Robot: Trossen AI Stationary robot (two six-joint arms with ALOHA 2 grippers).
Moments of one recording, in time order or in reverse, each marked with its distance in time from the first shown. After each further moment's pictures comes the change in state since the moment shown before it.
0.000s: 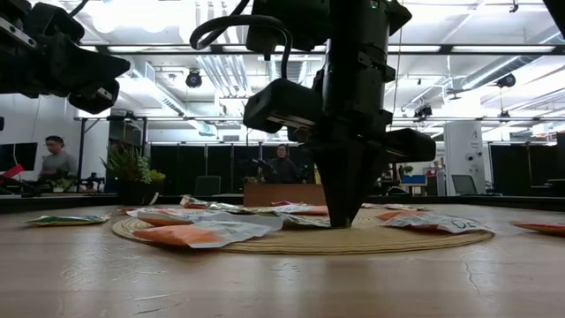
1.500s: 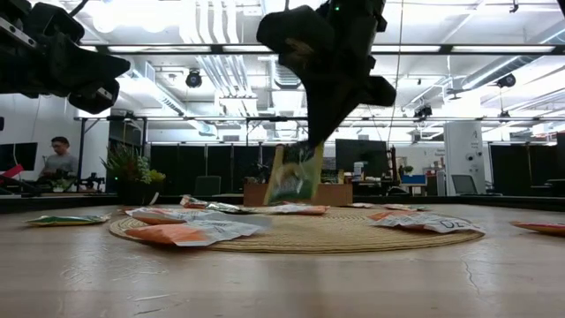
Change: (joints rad) left arm 0.000 0.000 0.000 0.000 0.000 0.000; right arm -0.043 -0.192 0.030 -0.069 0.206 -0.364
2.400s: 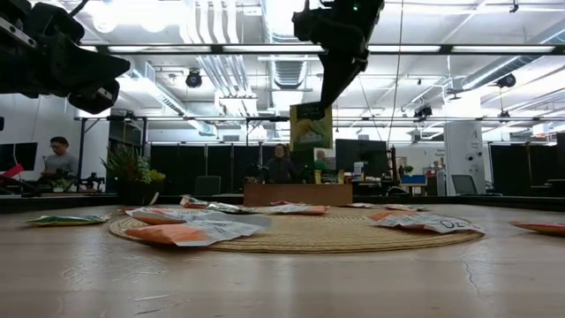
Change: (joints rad) left arm 0.000 0.000 0.000 0.000 0.000 0.000; right arm -0.204 -0.188 -0.006 -0.109 0.176 -0.716
